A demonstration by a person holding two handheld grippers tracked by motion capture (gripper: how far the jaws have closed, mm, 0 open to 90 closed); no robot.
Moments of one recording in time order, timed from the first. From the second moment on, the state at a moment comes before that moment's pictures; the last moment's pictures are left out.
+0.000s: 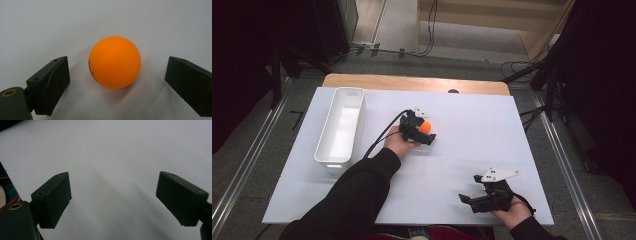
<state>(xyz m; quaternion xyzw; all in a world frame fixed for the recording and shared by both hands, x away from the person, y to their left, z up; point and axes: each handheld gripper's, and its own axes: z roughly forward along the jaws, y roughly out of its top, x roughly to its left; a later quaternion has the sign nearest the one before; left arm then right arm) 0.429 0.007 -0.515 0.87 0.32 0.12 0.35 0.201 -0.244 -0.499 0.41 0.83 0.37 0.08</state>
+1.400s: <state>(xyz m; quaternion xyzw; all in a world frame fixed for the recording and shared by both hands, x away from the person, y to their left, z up) 0.424 0.010 -0.514 0.86 0.32 0.15 0.37 0.200 -0.243 -0.500 0.41 0.83 0.36 0.08</state>
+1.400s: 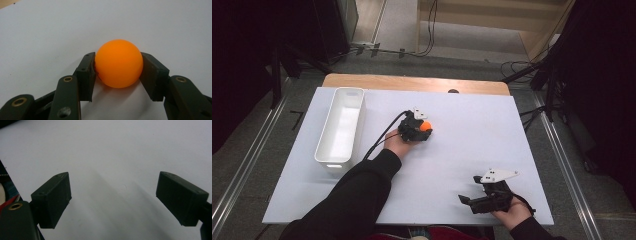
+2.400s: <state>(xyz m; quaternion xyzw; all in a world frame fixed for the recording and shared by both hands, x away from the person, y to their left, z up) 0.413 0.023 -0.492 0.86 0.32 0.12 0.39 0.199 -0.242 -0.499 0.41 0.83 0.37 0.08</state>
